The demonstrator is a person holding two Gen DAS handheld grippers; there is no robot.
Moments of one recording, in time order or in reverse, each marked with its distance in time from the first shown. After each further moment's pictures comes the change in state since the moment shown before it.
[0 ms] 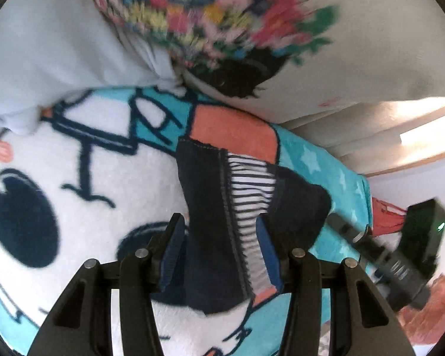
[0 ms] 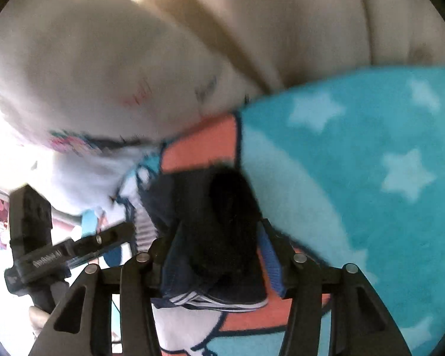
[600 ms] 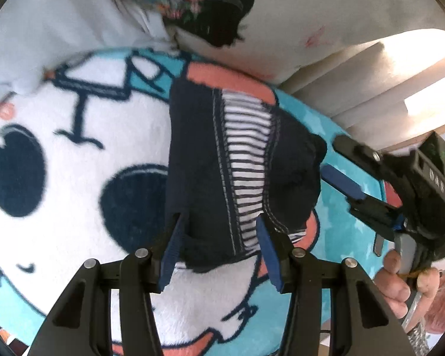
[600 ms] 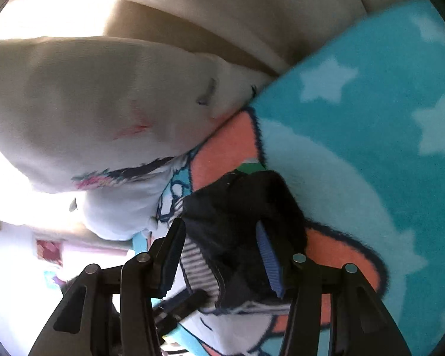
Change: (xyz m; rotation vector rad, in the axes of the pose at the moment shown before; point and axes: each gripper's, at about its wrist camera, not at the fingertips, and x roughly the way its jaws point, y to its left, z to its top) left arm 0.011 -0.013 -0.049 0.036 0.005 0.079; right arm 0.011 -0.020 -0.001 0.221 0.049 0.216
